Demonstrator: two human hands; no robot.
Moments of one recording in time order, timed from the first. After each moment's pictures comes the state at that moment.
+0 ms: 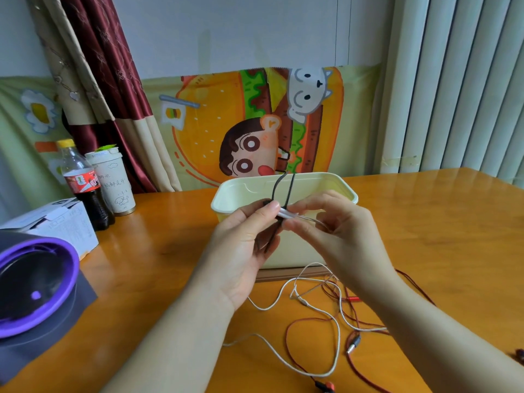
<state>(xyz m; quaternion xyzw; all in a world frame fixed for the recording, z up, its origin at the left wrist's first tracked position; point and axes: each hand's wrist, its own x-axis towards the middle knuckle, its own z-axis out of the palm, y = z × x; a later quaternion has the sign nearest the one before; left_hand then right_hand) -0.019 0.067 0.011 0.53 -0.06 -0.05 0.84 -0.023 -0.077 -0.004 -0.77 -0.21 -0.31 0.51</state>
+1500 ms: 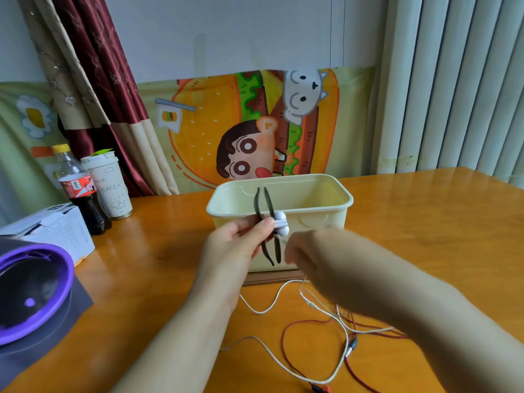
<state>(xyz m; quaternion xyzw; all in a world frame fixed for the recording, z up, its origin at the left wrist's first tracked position) -0.004 0.071 -0.012 0.68 -0.07 0.04 0.73 -0.049 -0.075 0.022 -0.97 -0.20 -0.11 0.10</state>
